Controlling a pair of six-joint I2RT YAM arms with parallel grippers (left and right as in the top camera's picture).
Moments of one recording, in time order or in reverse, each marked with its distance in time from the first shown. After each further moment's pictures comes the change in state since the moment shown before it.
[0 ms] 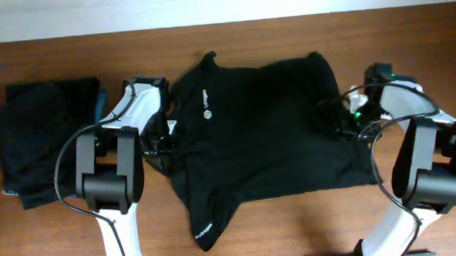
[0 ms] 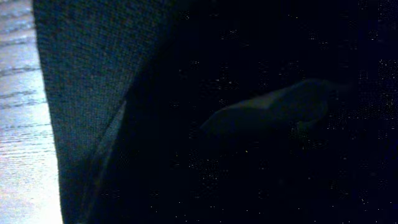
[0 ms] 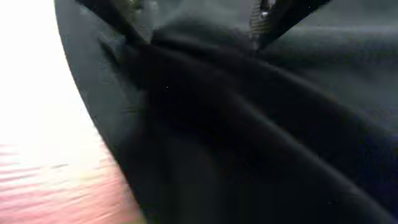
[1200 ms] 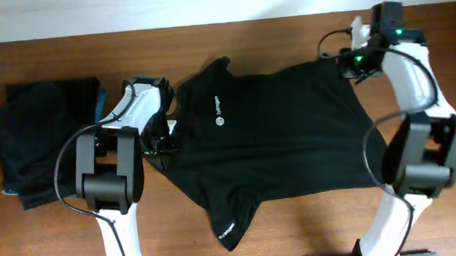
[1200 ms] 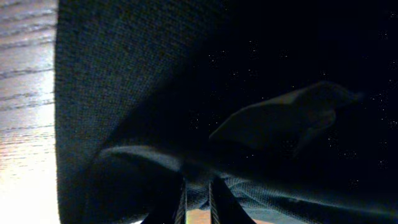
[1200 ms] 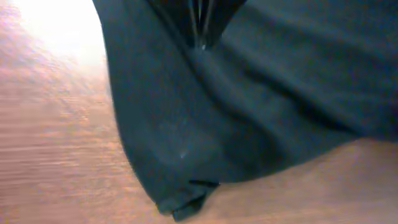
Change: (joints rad) left arm 0.000 0.000 -0.003 0.014 -0.001 0.000; right arm 0.069 0.128 0.484 0.064 -0.051 -0.021
